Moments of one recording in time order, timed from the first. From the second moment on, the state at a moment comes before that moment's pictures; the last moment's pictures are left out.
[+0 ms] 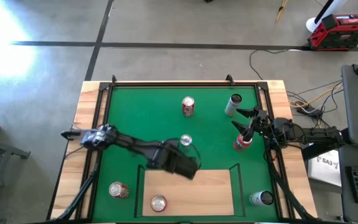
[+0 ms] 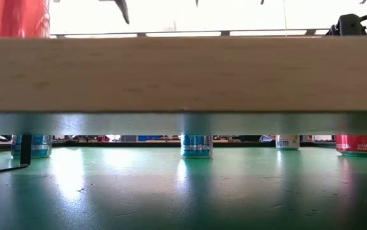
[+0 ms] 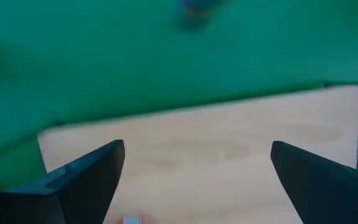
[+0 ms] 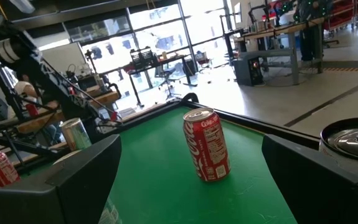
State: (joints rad) left arm -0.36 2.20 2.35 -1.57 -0.19 -1.81; right arm -0.03 0.05 0.01 0.08 0.39 0.25
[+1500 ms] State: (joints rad) left arm -0.32 1.43 1.13 -1.38 -0.17 -2.14; right arm -0.03 0.05 0.01 0.08 0.39 0.25
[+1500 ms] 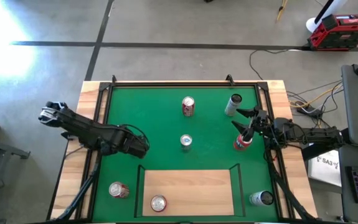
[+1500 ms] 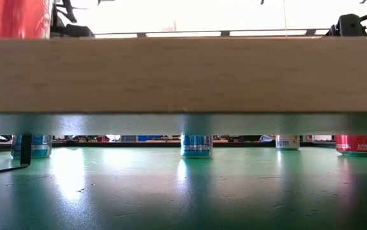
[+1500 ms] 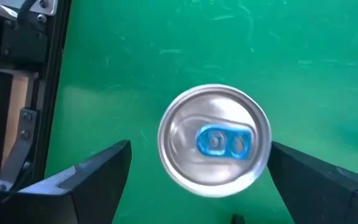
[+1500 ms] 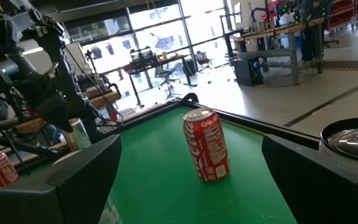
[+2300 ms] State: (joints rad) left arm -0.30 1.46 1.08 -1.32 -0.21 -2.11; right arm -0.03 0.05 0.01 0.08 0.39 0.25
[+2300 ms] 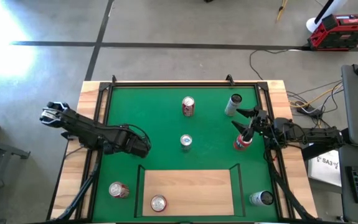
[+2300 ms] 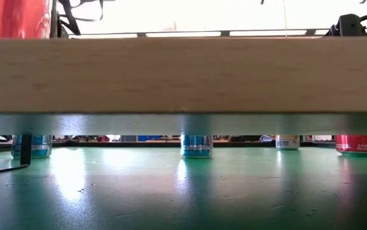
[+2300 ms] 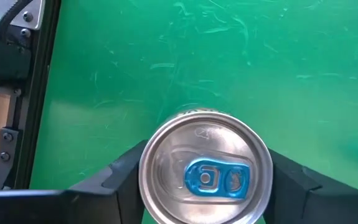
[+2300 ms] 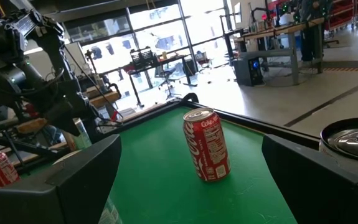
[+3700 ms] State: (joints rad) left arm -0.33 2.20 2.36 -1.56 -0.06 -1.74; right arm -0.03 0.05 0.01 0.08 0.39 0.25
